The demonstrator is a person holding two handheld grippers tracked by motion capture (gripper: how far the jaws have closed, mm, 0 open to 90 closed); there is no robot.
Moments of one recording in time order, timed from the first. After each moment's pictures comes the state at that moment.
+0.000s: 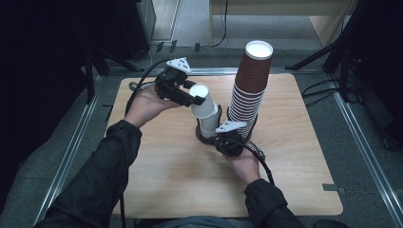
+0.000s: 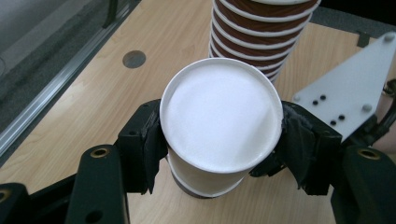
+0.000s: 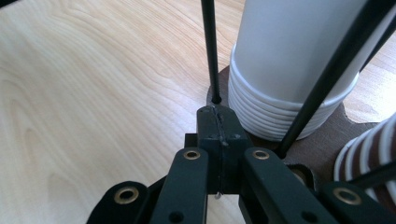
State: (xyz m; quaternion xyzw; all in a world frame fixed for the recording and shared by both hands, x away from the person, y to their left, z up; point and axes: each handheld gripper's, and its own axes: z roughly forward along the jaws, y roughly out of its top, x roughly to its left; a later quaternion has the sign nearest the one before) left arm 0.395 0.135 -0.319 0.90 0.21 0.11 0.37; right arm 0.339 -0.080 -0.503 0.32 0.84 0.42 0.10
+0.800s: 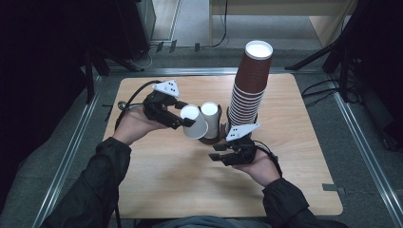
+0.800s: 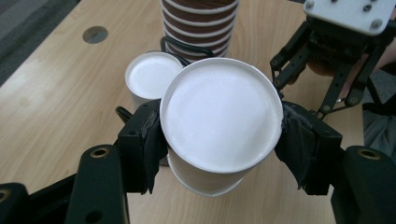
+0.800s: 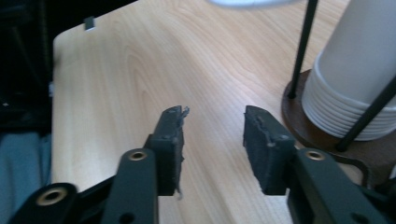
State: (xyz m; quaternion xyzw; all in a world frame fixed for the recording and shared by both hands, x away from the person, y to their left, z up) left arm 0.355 0.159 -0.355 0.90 0.18 0.06 0.38; right arm 0.314 -0.111 -0.474 0.20 0.87 0.46 0.00
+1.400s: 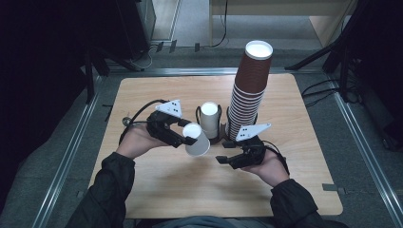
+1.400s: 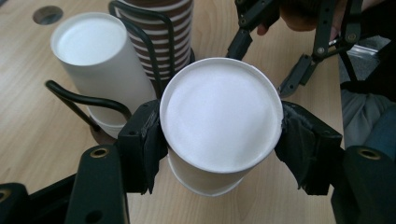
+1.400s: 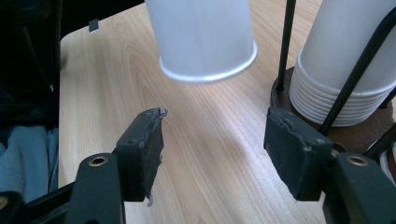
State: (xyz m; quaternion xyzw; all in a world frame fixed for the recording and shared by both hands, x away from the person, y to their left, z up) left arm 0.331 0.152 -0.393 0.91 0.16 0.04 0.38; right arm 0.312 -0.134 -0.471 0.20 0.86 0.47 0.00
